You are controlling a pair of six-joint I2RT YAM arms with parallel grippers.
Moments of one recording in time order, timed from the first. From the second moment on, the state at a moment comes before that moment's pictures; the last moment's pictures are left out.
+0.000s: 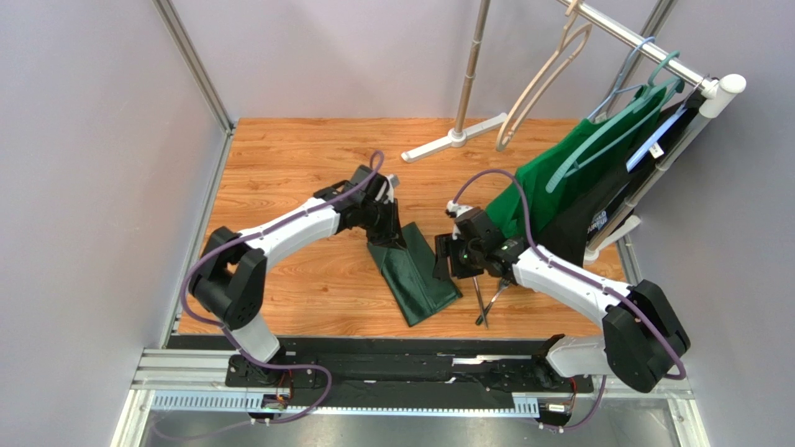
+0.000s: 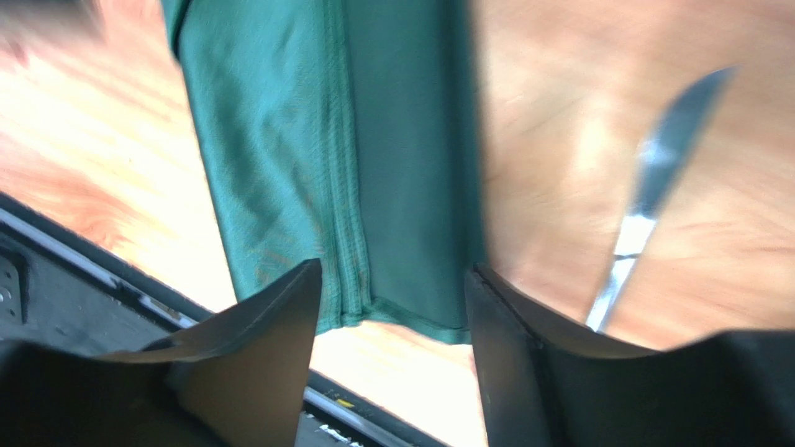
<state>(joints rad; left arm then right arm) -0.61 1.65 1.21 -0.50 0.36 -0.62 0.71 1.32 0.78 -0.39 -0.08 0.47</state>
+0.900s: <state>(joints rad) -0.71 1.85 1.11 -0.39 0.35 -0.72 0.59 1.35 0.58 -0.22 -0.27 0.47</state>
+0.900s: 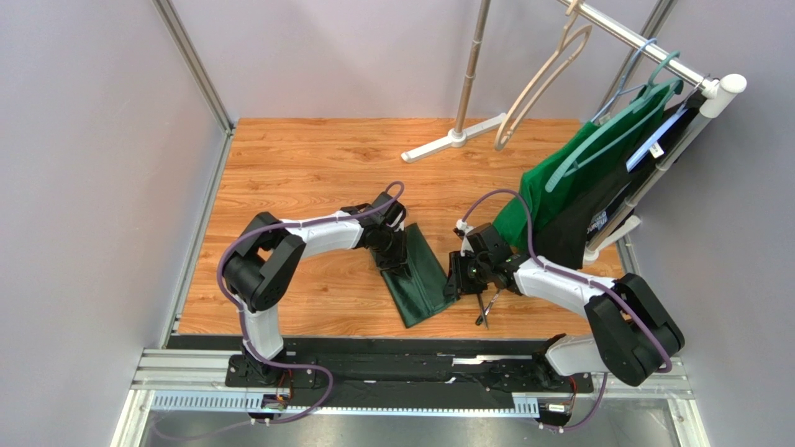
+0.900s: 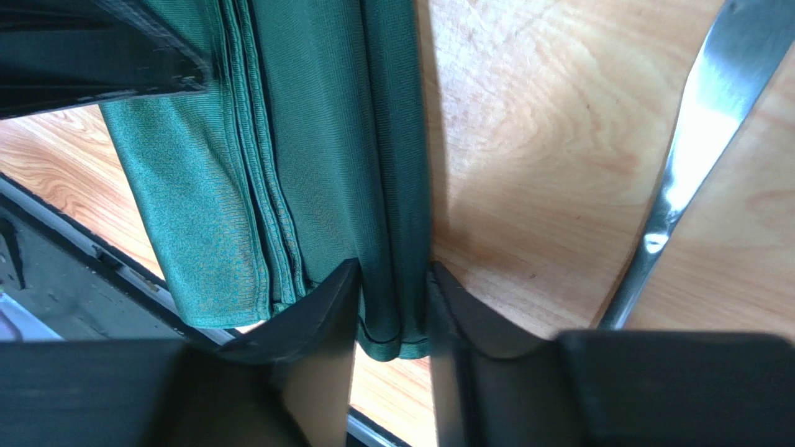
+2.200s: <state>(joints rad) -0.70 2.03 1.54 -0.69 0.34 -0.86 0.68 1.26 0.54 -0.13 -0.27 0.53</state>
